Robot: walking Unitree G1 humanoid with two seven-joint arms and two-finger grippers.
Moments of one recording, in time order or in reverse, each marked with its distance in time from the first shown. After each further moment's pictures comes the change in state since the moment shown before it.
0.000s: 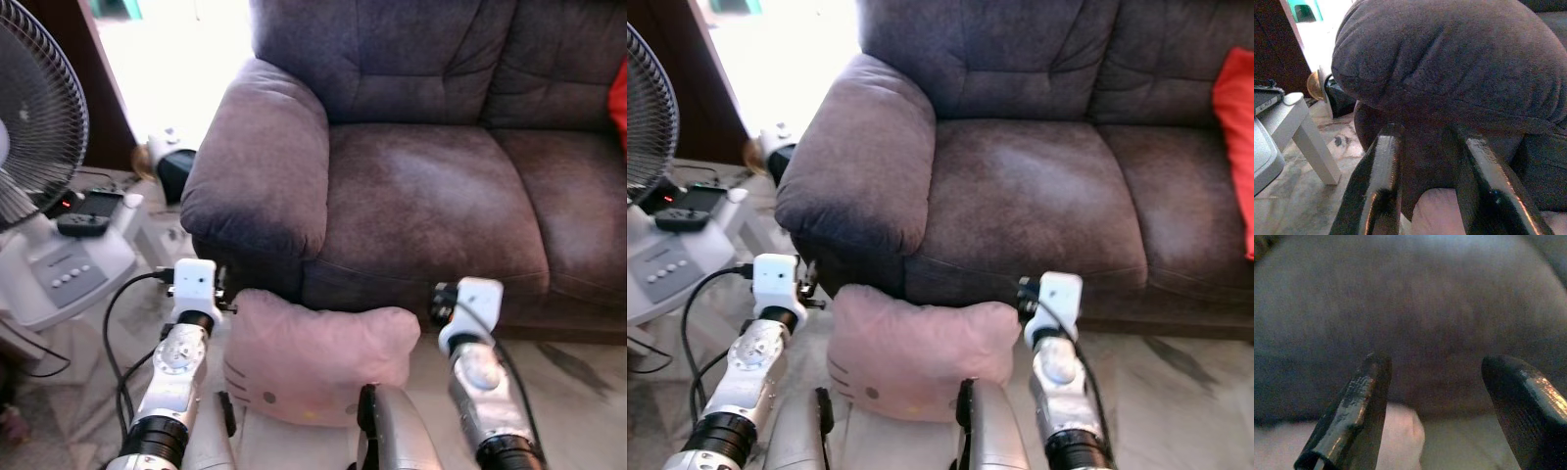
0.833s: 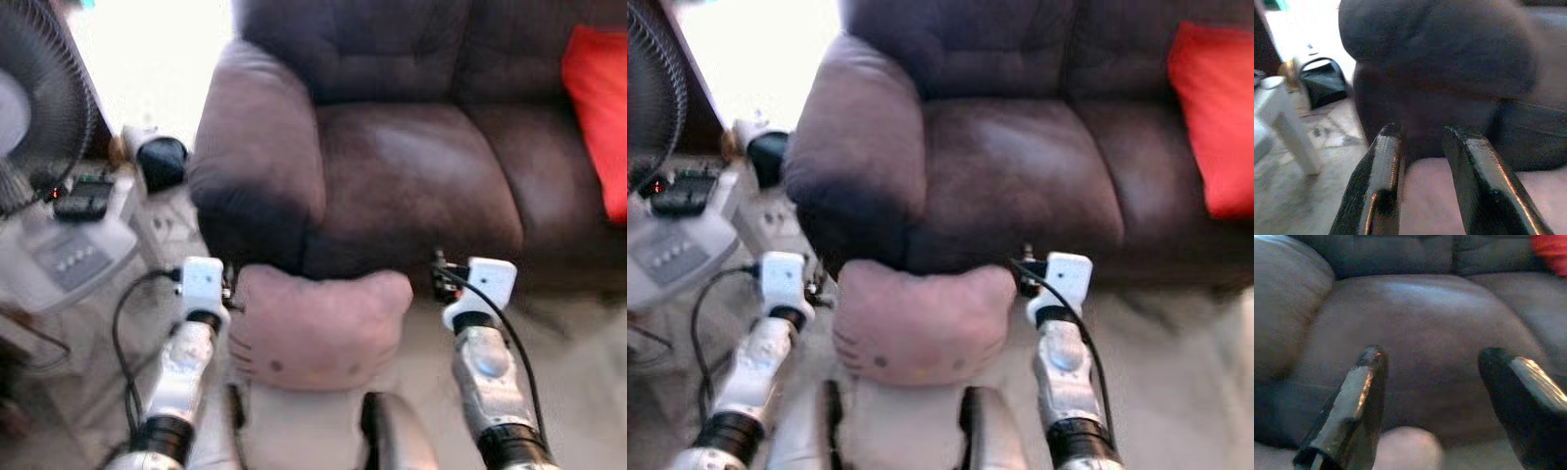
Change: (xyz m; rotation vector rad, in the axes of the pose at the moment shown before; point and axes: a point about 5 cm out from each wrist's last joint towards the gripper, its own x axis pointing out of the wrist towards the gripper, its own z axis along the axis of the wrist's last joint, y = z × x) left arm -0.001 0.004 -0.002 0.006 0.010 0.014; right arm 0.002 0.019 0.051 0.072 -0.288 0.108
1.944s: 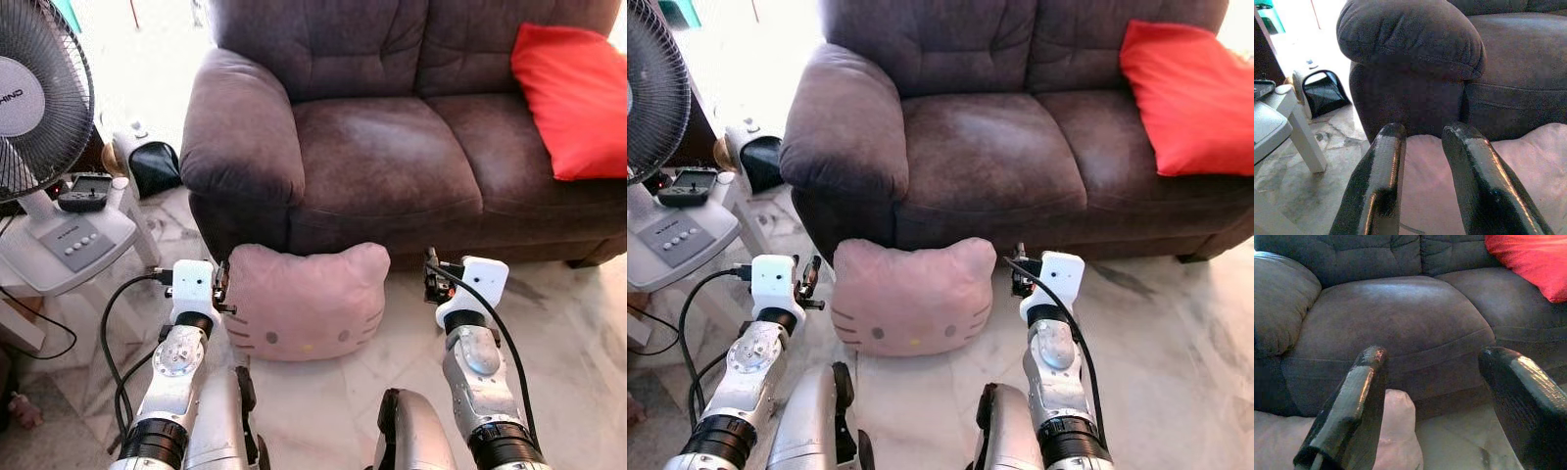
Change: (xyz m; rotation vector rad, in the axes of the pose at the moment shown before) left arm -0.001 -0.004 0.002 -0.008 -0.023 -0.008; right arm -0.002 -0.007 -0.003 -0.002 0.010 -0.035
